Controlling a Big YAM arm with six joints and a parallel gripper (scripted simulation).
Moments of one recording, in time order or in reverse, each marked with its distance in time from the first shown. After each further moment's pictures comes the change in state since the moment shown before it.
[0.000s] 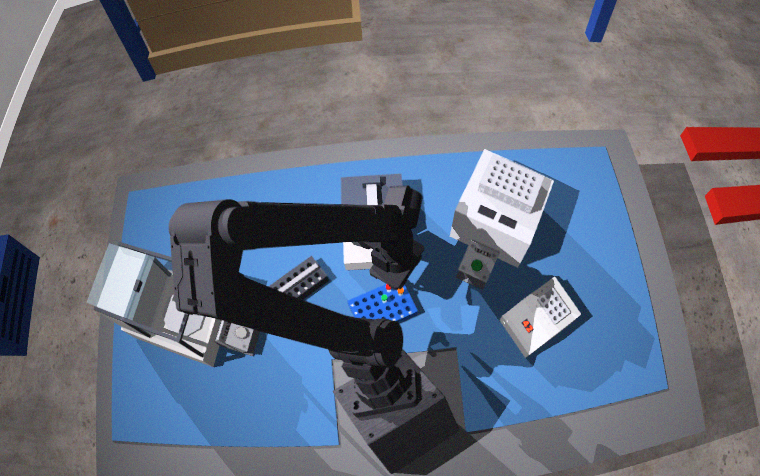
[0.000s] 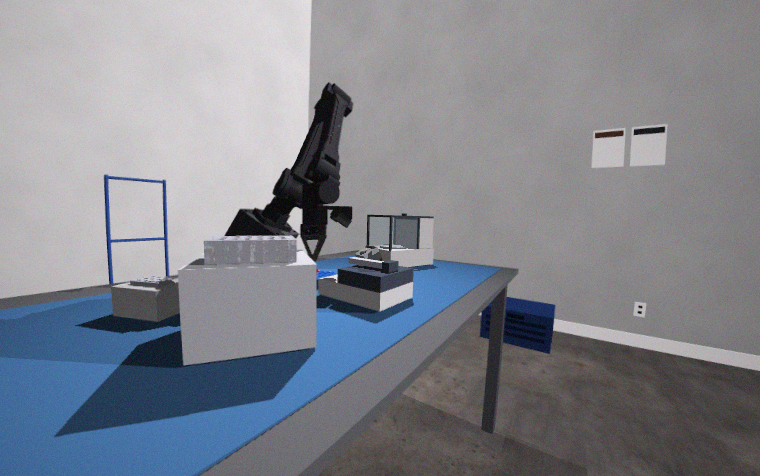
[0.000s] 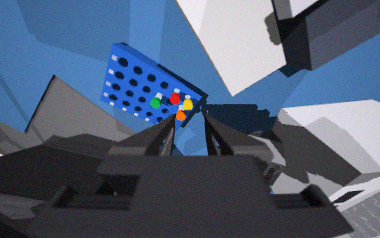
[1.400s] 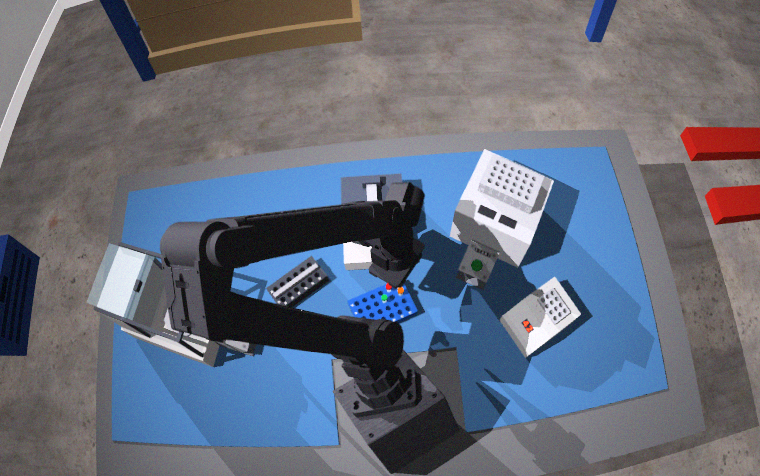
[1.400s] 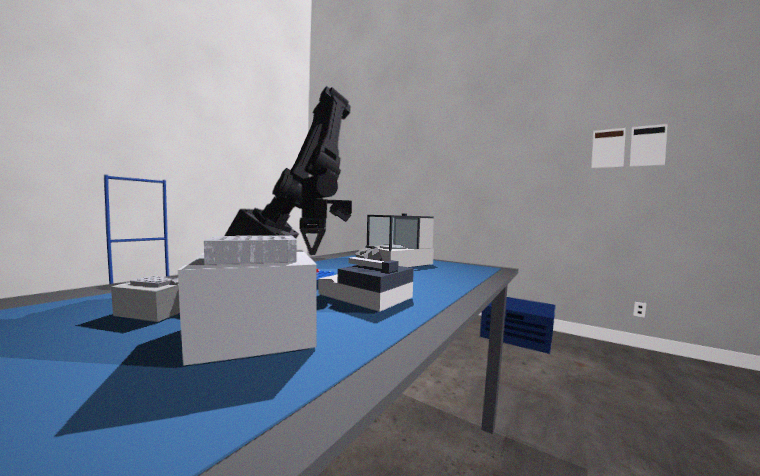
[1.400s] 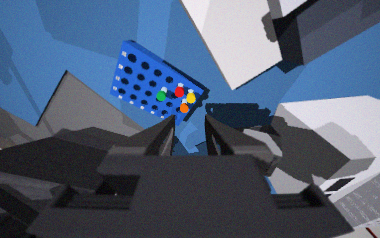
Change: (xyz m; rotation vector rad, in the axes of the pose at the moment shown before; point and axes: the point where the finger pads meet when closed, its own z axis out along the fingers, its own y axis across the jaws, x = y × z) arm 0.002 0.004 -0.017 -0.012 0.005 0.000
